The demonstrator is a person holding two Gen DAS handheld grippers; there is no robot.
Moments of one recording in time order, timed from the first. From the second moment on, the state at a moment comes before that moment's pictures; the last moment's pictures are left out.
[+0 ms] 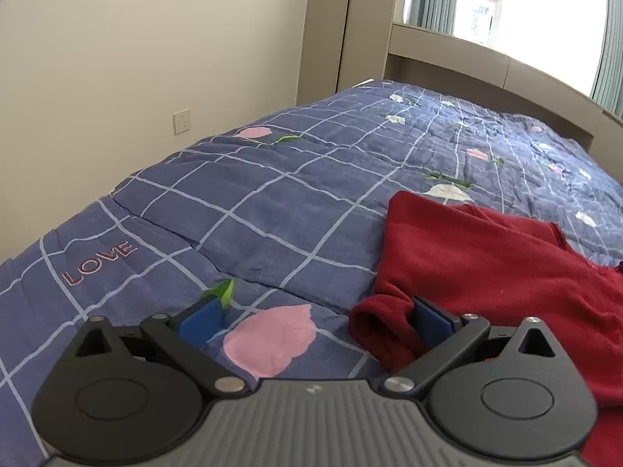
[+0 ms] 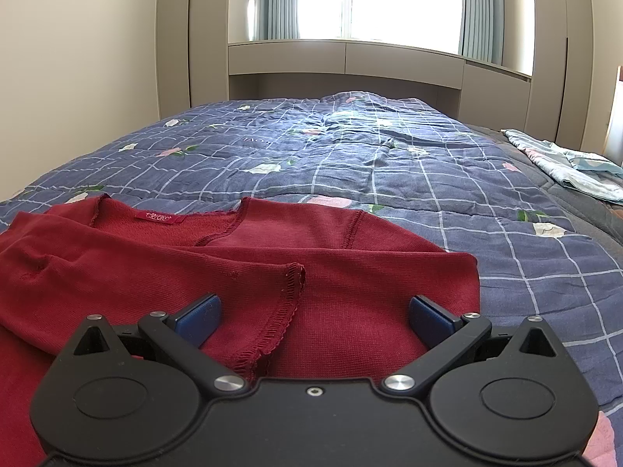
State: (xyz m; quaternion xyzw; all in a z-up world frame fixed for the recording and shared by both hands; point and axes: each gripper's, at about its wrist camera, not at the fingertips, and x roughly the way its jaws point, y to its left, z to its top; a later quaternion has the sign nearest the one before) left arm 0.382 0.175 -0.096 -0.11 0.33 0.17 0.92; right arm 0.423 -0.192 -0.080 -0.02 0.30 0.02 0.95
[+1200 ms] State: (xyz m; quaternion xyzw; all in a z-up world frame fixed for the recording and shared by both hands) left arm 0.152 0.144 -0.071 -0.05 0.38 -0.01 0.92; right arm 0.142 -0.213 -0.050 -0.06 0.33 0.09 0.94
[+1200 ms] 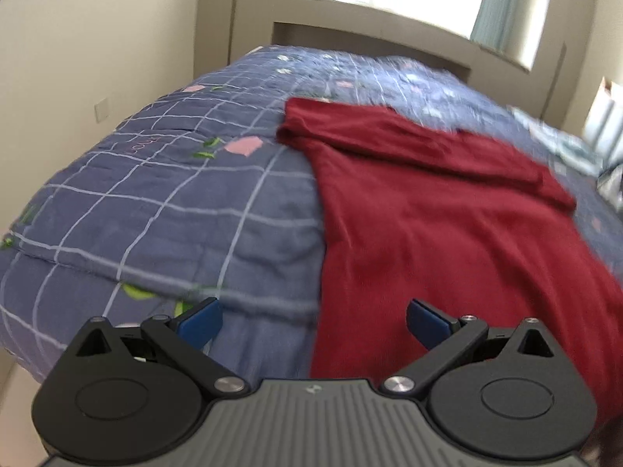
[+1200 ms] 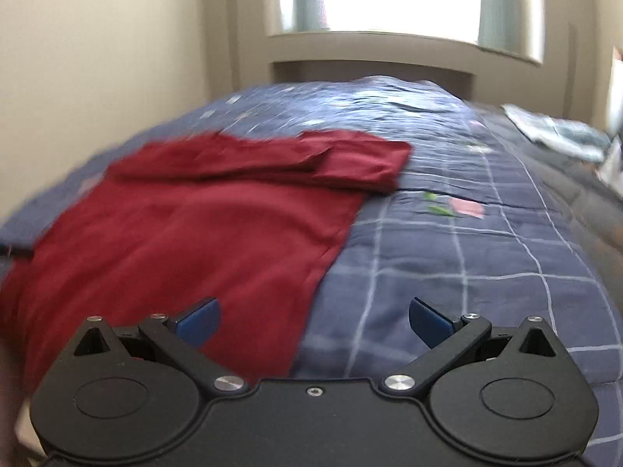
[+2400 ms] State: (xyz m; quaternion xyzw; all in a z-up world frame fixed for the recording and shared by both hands) left arm 0.082 0.073 -0.044 0.03 0.35 -0.10 0.93; right arm 0.035 -0.096 -0.108 -0.48 0.14 0.17 0.85
